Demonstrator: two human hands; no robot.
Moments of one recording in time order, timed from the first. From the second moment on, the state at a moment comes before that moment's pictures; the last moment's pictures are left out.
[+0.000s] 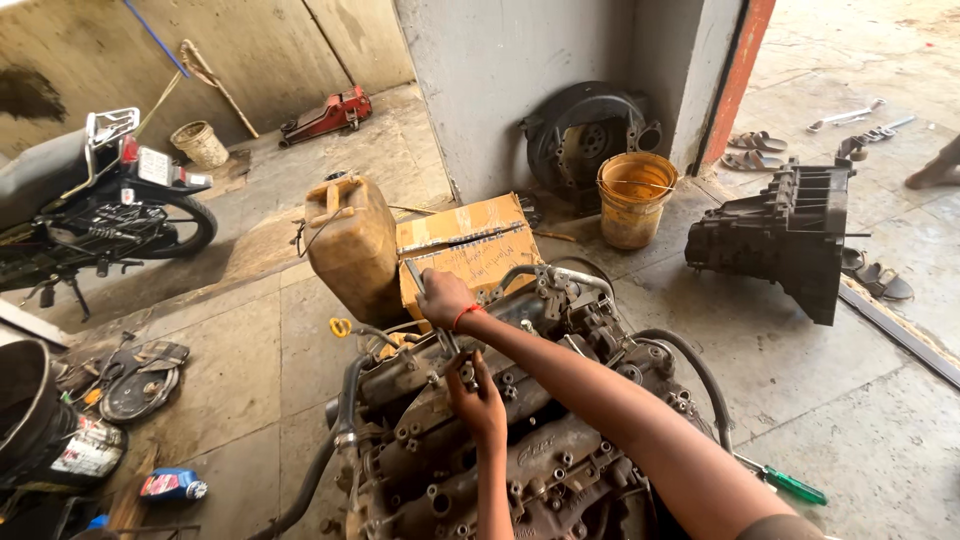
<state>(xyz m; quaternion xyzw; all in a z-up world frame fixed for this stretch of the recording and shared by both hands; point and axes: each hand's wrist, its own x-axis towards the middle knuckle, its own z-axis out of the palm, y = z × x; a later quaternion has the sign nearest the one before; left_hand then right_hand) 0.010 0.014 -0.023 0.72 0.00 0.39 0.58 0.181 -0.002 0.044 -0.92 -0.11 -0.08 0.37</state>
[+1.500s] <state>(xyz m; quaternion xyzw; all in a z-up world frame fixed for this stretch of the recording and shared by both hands) 0.000 0.017 -0.022 0.72 -0.10 0.41 0.56 -0.207 -0.075 0.037 -0.77 0.05 -0.14 0.62</state>
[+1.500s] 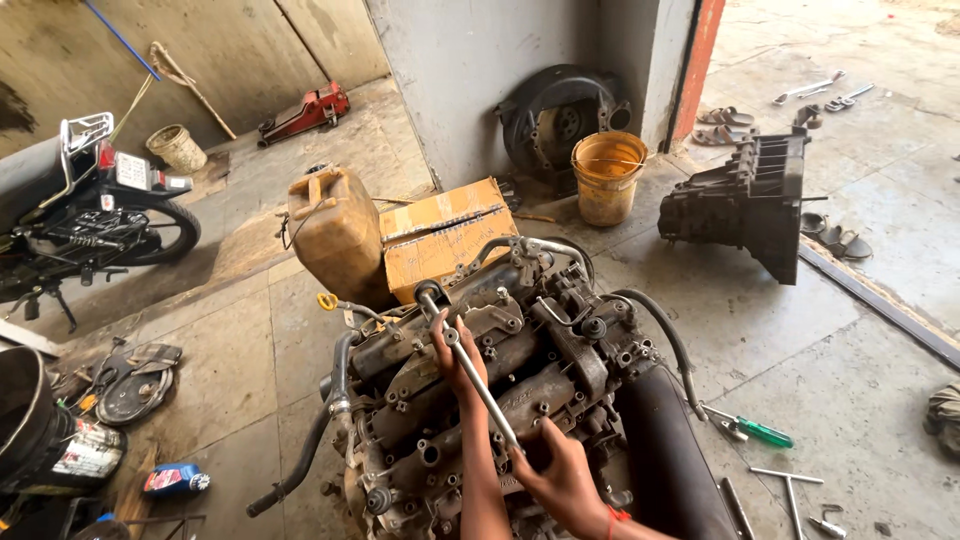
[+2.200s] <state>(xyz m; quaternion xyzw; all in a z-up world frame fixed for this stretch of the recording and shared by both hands) -0.003 0.014 -0.020 0.72 -0.07 0.35 0.60 -0.238 -0.127 0.029 -0.79 -0.02 -0.03 0.61</state>
